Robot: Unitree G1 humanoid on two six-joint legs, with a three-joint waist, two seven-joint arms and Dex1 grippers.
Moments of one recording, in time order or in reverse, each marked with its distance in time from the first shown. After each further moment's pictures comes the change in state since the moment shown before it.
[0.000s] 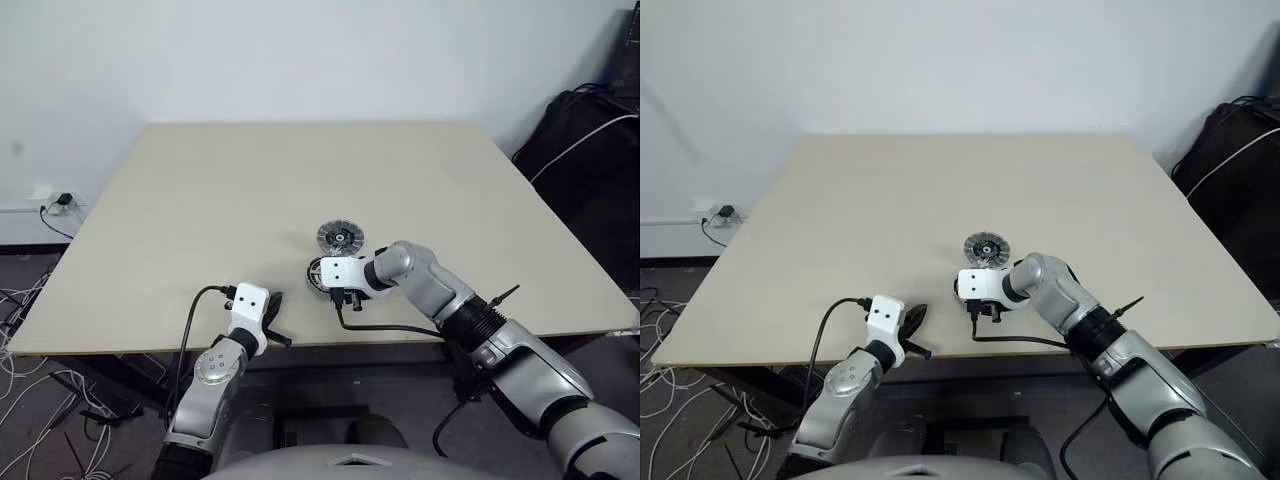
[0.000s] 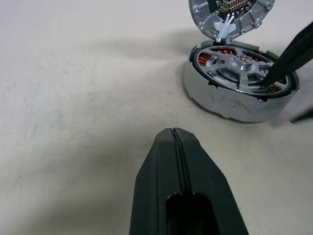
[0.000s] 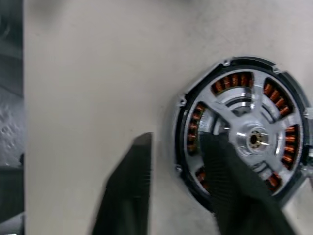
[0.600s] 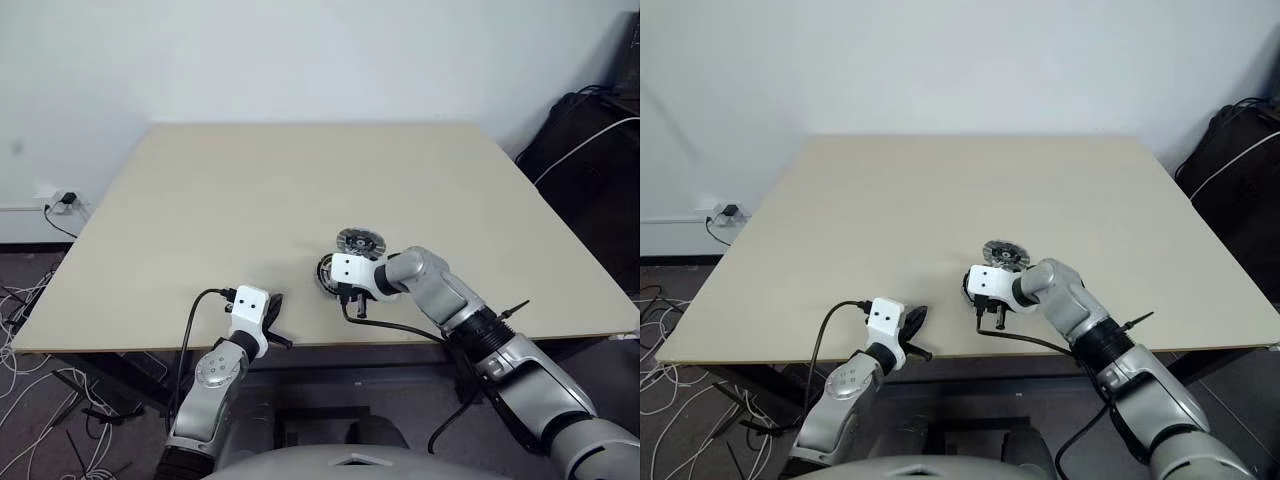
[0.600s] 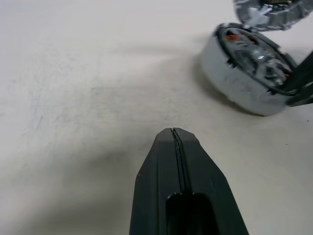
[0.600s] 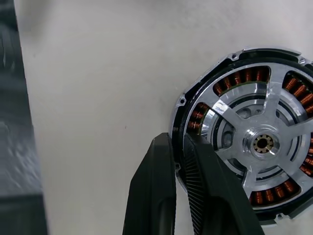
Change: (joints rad) left arm 0.012 -0.014 -0.001 -0.002 0.000 -0.005 0.003; right arm 0.128 -0.008 -0.146 -0.127 0.062 0.184 -0.017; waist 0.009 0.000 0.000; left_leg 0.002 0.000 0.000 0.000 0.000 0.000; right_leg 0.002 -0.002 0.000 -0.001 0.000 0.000
